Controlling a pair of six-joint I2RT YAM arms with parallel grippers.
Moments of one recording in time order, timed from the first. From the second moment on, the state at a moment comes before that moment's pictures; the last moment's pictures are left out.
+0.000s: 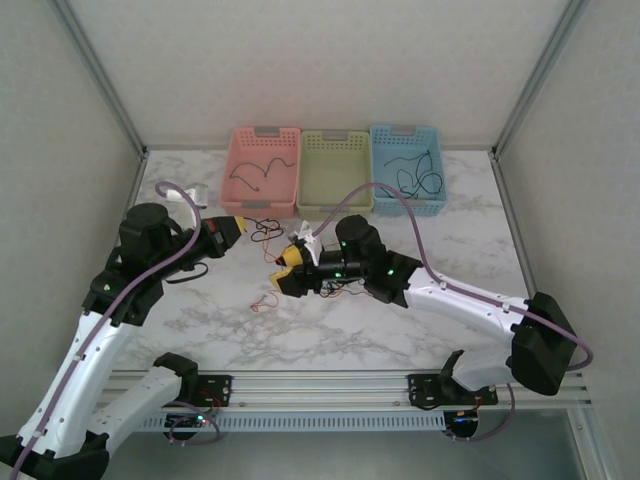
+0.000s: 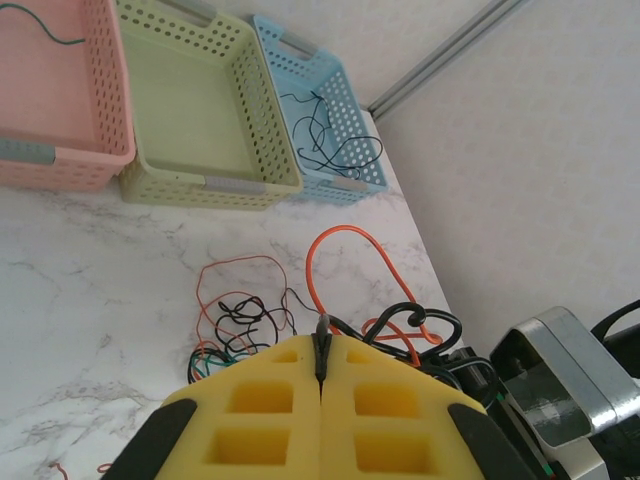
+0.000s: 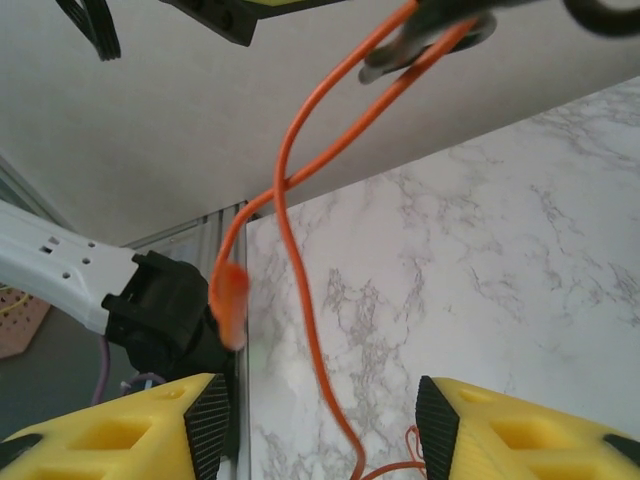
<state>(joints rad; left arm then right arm) -0.36 0.81 1.05 -0.59 0.36 -0.63 0.96 1.36 0.96 0.09 -0.56 0.14</state>
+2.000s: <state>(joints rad) -0.37 0.59 1.28 -0.86 -0.31 -0.52 0.39 0.85 0.36 -0.09 0.03 0.35</state>
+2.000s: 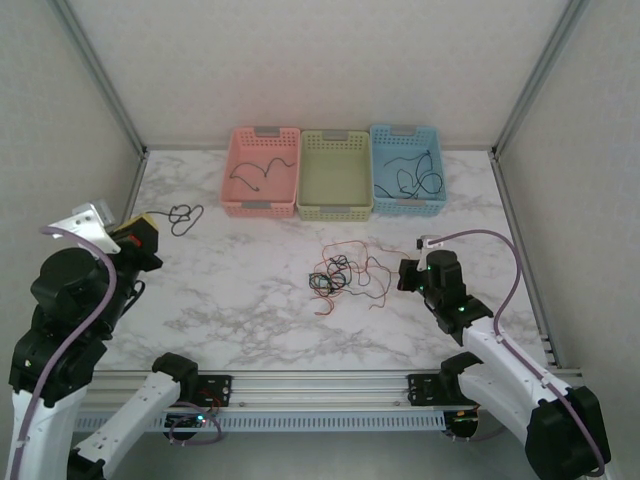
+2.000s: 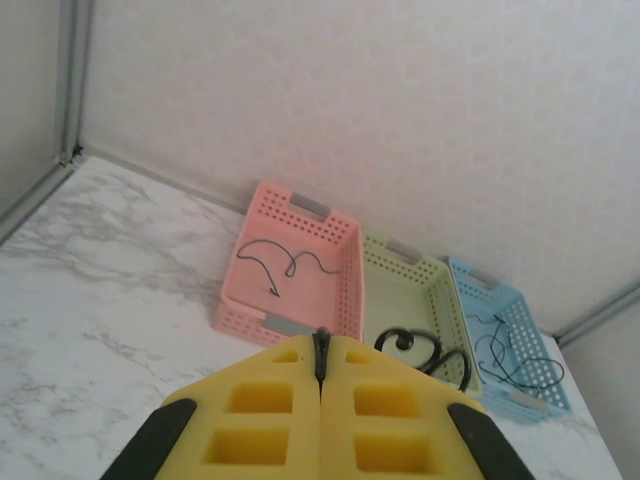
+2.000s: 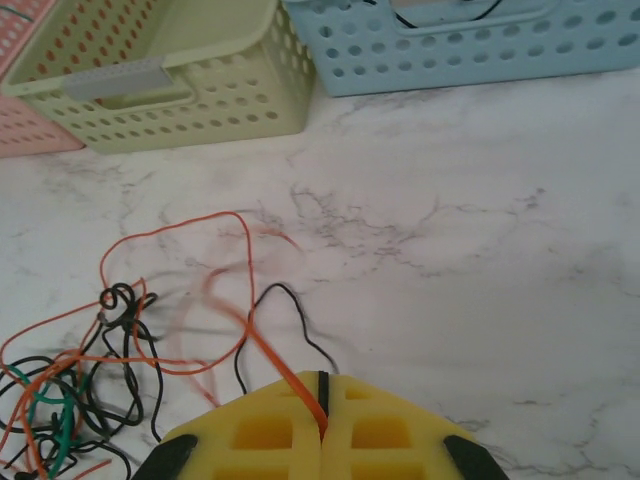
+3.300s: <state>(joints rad) -0.37 0.90 1.18 -0.44 0.37 -0.73 0.39 0.83 0.35 -0.10 0.02 0.35</state>
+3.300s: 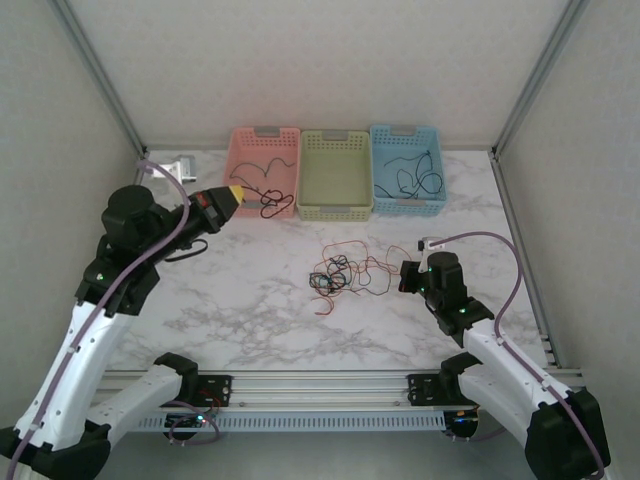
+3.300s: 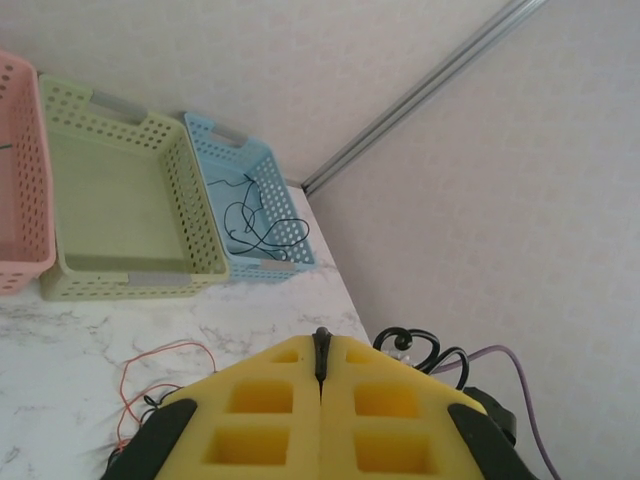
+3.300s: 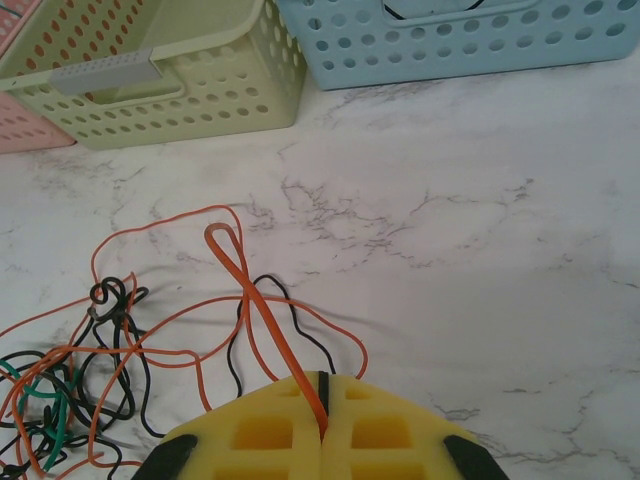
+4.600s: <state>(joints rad) -0.70 1.83 1.49 0.00 0.24 -0.48 0.39 0.85 0.35 -0.10 -0.01 0.35</state>
